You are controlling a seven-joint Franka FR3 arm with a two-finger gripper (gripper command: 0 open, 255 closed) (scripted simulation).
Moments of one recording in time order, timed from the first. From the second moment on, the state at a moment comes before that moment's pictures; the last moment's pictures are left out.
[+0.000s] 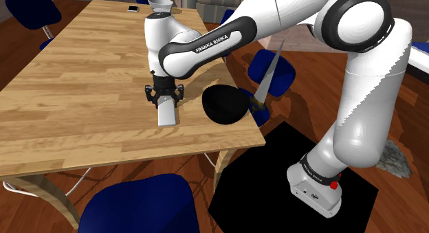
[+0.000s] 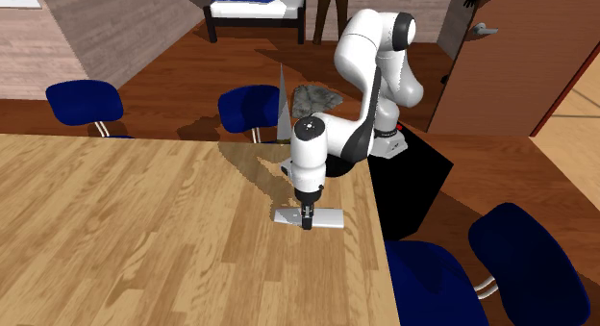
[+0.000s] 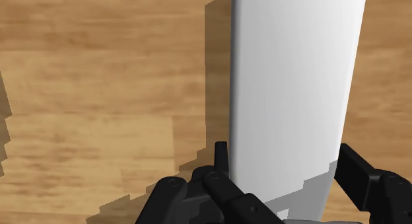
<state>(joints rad) 0.17 0.45 0.41 -1.77 -0.20 2.16 1.15</state>
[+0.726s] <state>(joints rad) 0.17 0.41 0.42 -1.74 -0.18 2.10 1.14</state>
